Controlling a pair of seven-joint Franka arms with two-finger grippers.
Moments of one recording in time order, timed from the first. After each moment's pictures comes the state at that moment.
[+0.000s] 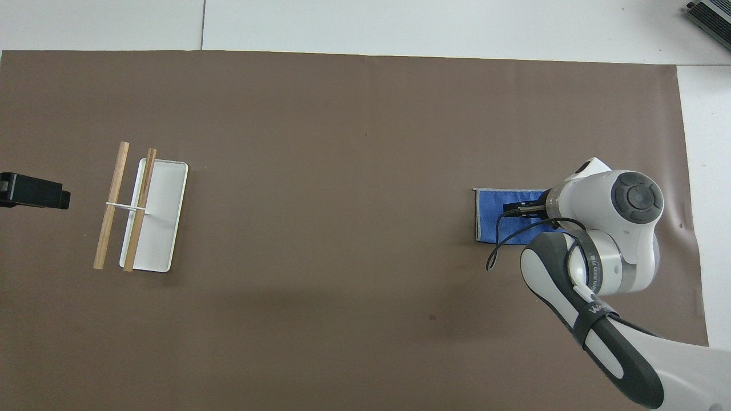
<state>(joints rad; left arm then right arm) -0.06 -0.08 -0.03 -1.53 -0.02 1.48 0.04 0.08 0.19 -0.03 -2.22 -0.01 2.49 0.05</state>
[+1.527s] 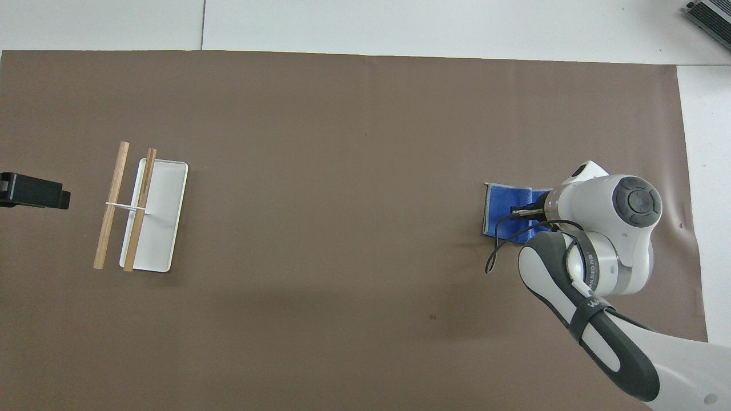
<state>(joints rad) -0.06 -0.08 -0.03 -1.53 -0.02 1.48 0.04 0.08 0.20 -0.03 -2.23 0.03 2.53 -0.01</state>
